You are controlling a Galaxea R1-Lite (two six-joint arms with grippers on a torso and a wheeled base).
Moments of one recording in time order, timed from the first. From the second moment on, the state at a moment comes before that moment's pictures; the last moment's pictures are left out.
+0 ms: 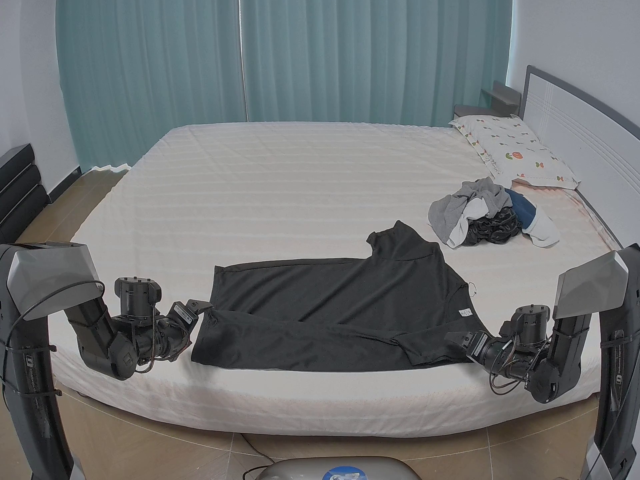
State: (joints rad) left arm -0.07 2.28 -0.66 -1.01 -0.17 -1.01; right arm 0.13 2.43 -0.45 -1.41 0.21 0.73
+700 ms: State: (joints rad) left arm -0.07 2.28 -0.66 -1.01 -0.17 -1.01; right arm 0.11 2.42 -0.46 -1.39 0.21 0.76
